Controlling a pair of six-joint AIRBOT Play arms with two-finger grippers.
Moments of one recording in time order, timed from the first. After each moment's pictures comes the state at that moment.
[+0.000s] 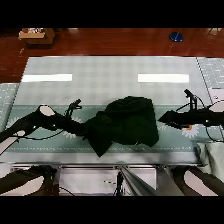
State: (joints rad) left arm -0.22 -1.28 0.54 0.63 -1.04 -1.03; right arm -0.24 -1.09 0.59 -0.89 1.13 1.24
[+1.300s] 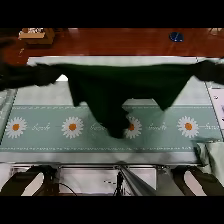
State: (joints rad) left arm 0.04 -0.83 1.10 0.63 -1.10 -1.02; right arm -0.23 -0.81 1.13 -0.78 1.10 1.20
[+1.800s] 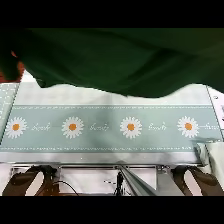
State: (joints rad) left arm 0.10 -0.66 1.65 0.63 -1.20 -1.14; right arm -0.26 -0.66 1.64 -0.71 1.05 1.34
